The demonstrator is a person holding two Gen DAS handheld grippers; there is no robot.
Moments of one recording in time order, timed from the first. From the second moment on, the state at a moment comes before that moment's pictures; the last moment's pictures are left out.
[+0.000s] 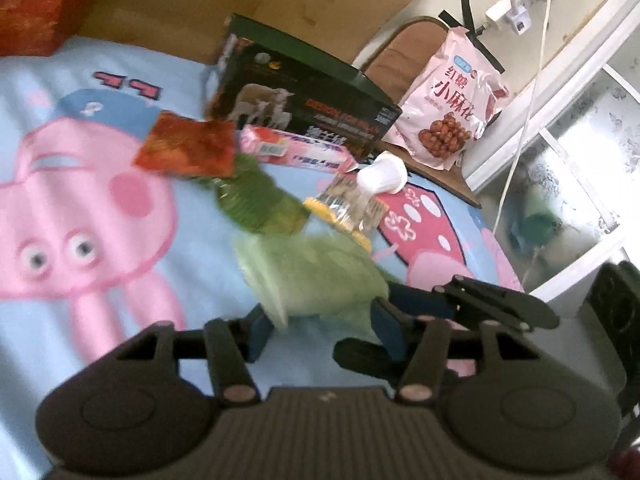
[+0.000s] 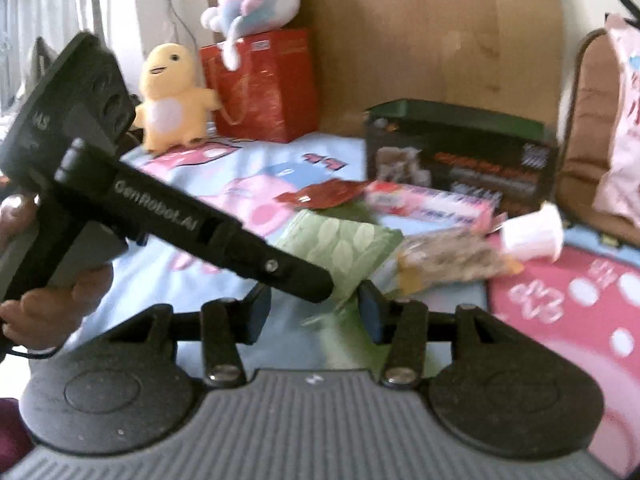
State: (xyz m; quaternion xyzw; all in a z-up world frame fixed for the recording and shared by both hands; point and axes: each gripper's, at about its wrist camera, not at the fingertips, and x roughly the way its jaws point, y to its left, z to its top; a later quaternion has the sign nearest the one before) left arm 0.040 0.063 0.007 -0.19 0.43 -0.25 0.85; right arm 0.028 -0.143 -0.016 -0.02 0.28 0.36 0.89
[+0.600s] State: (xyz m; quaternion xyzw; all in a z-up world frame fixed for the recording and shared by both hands) left arm 0.057 0.081 -0.002 -0.21 0.42 -0.23 0.85; right arm 0.024 -0.105 -0.023 -0.10 0.29 0.36 0.88
